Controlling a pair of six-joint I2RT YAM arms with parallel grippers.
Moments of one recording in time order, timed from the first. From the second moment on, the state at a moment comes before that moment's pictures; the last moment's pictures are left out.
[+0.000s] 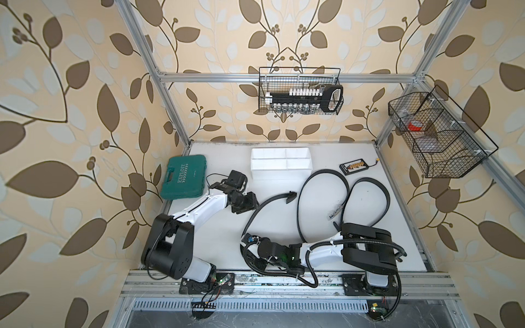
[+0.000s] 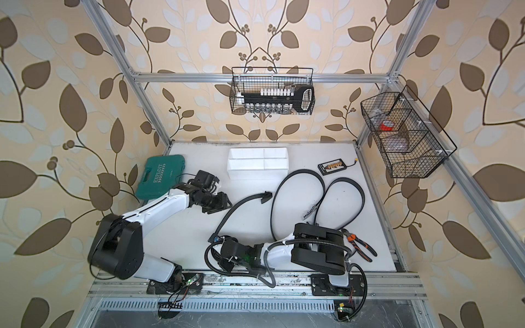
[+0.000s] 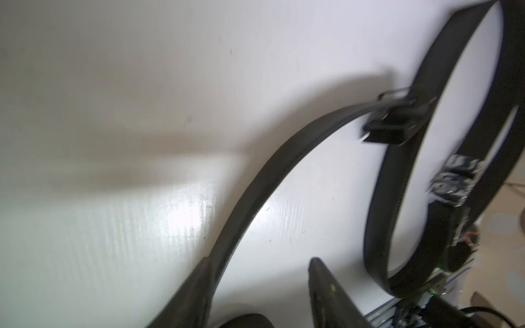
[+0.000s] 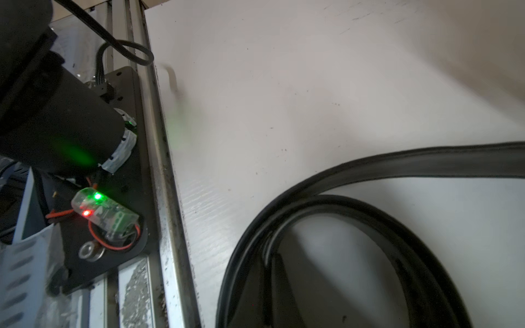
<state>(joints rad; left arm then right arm) -0.27 1.38 0.91 -0.63 0.35 -0.54 1.36 1.91 0.86 0.42 0.16 0.27</state>
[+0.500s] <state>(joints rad) -0.13 0.95 0.57 -0.75 0.39 -0.74 1.36 1.91 0.82 0.49 0.17 0.29</state>
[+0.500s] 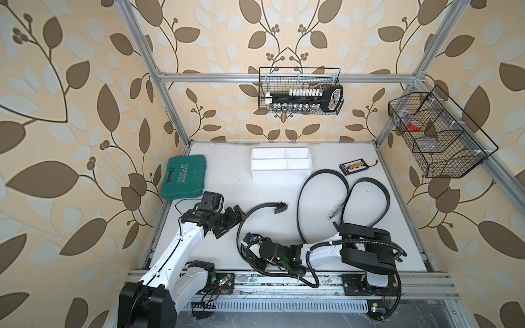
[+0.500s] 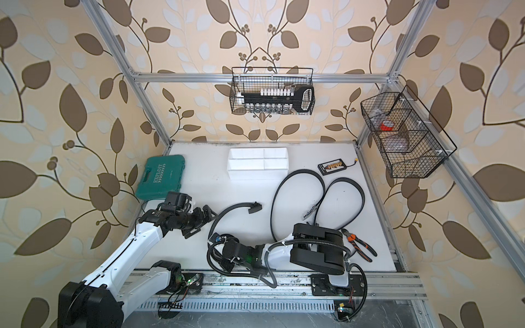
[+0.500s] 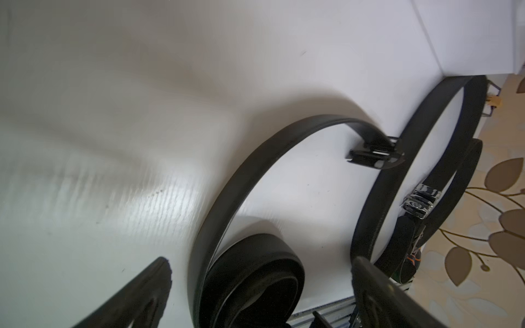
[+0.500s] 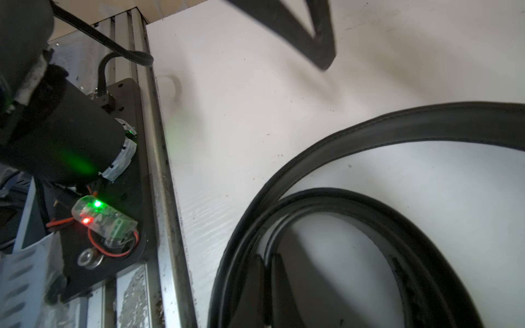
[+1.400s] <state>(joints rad) -0.33 0.58 0.33 -0.70 0.33 -1.09 1.32 1.88 0.79 0.49 0.07 0.30</state>
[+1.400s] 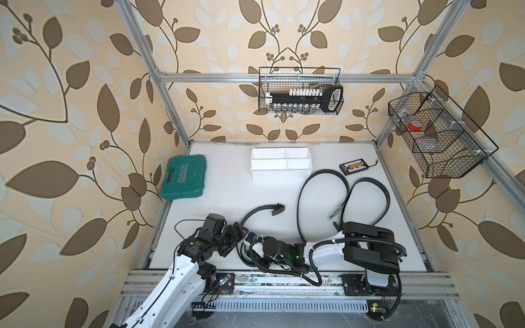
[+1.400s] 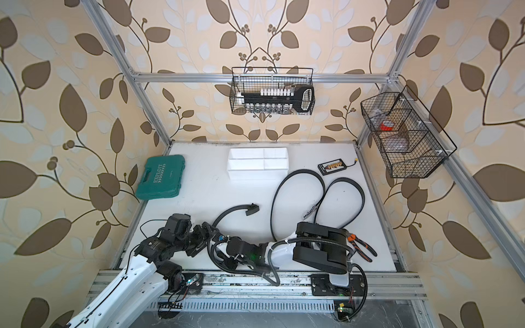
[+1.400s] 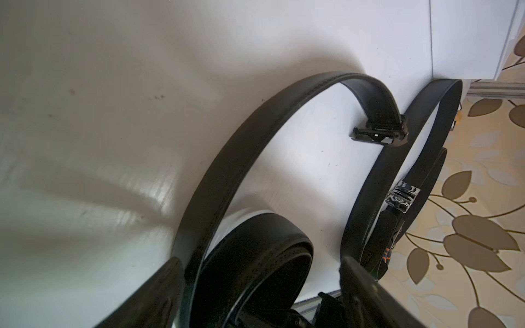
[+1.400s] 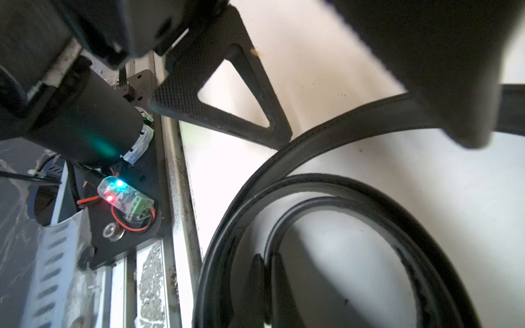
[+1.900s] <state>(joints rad) -0.38 0.67 0.28 -0.61 0.36 -1.08 1.28 1.87 0.78 0.48 0.00 0.32</state>
